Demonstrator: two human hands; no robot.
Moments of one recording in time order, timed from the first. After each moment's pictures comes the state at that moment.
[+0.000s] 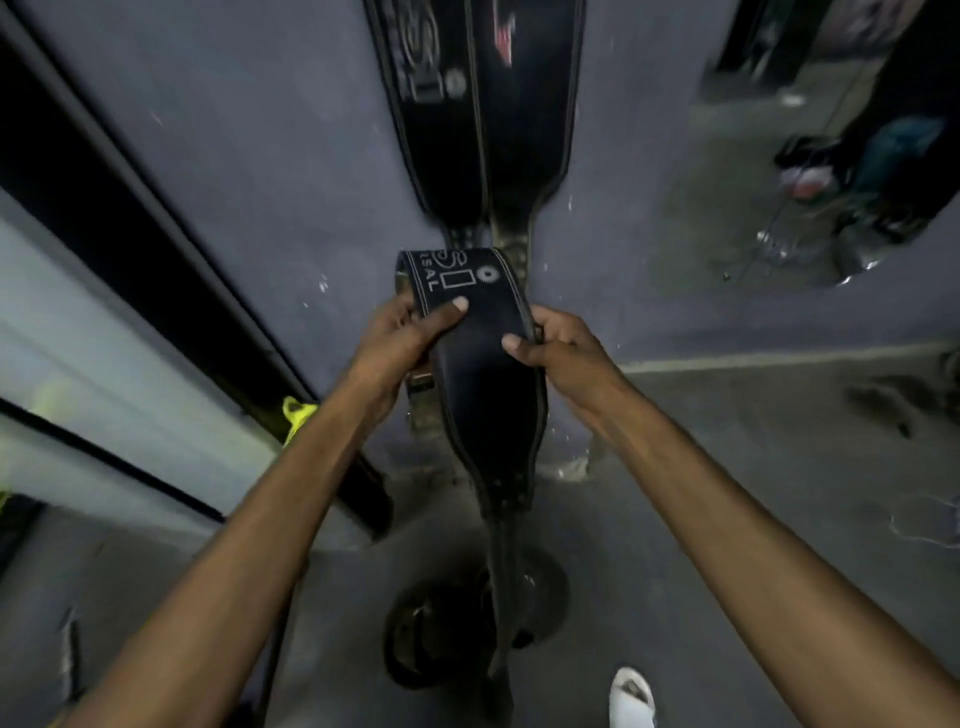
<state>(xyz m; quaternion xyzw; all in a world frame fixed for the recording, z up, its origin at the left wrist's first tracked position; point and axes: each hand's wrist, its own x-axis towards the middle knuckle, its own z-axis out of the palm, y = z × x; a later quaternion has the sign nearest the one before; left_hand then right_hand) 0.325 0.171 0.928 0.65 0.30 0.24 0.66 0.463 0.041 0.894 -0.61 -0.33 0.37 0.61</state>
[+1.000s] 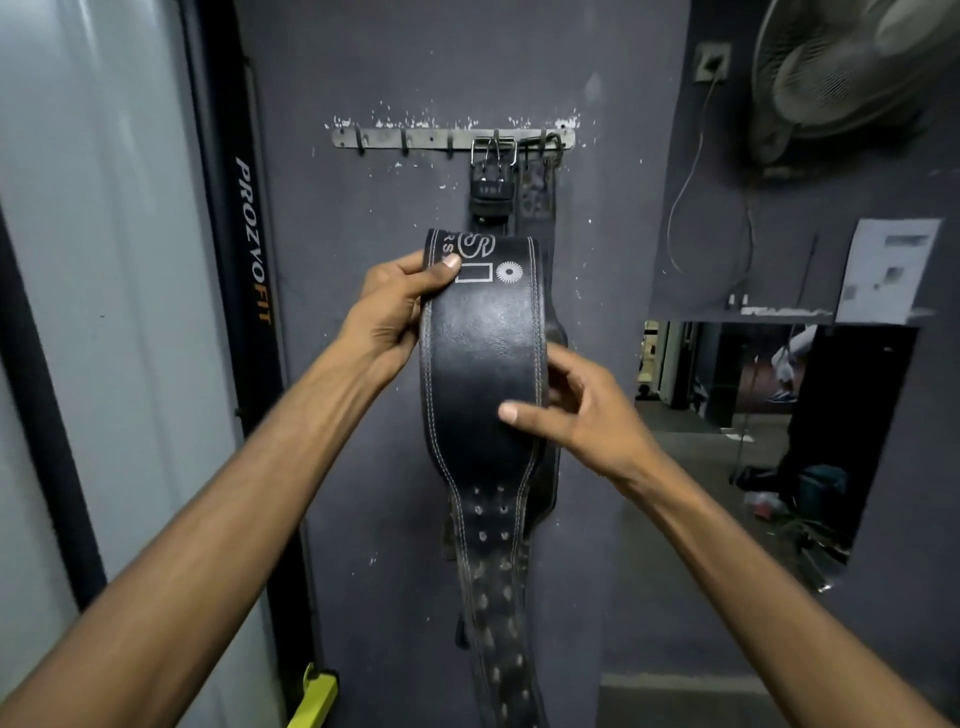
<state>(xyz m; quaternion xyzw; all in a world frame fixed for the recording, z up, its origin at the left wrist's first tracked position) 0.211 0.093 1.370 0.62 0.03 0.44 0.65 0.356 -0.051 1.283 -0.52 -0.62 0.09 0.58</state>
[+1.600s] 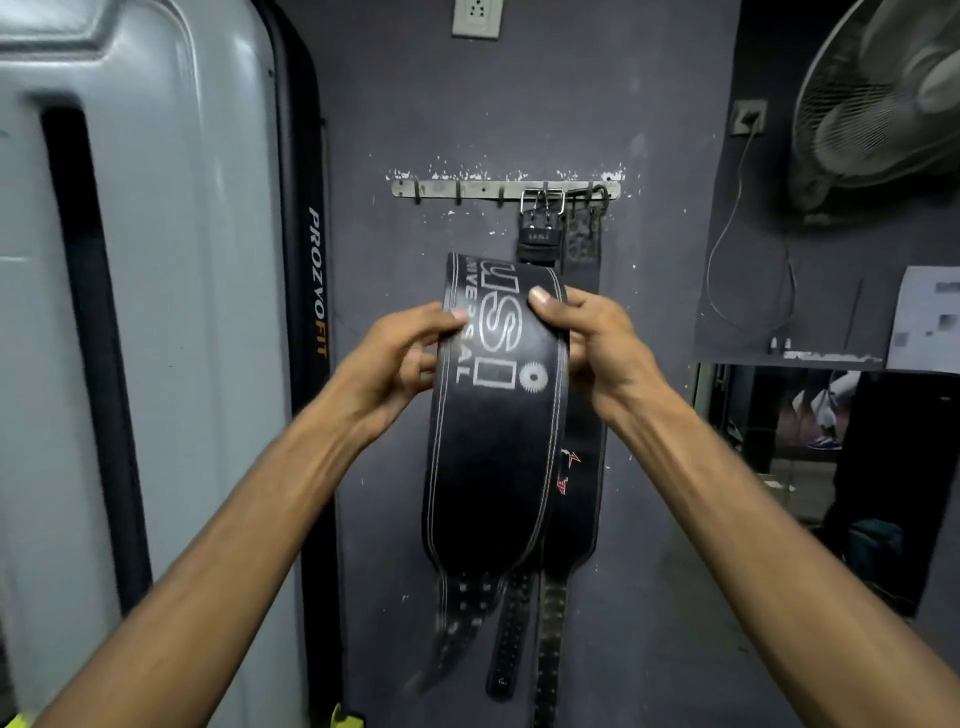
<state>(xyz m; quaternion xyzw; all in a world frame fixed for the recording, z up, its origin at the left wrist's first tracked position) 0.141 0.116 1.365 0.67 0.04 0.41 0.61 0.312 0.001 1.378 -0.41 -0.51 0.24 0.72</state>
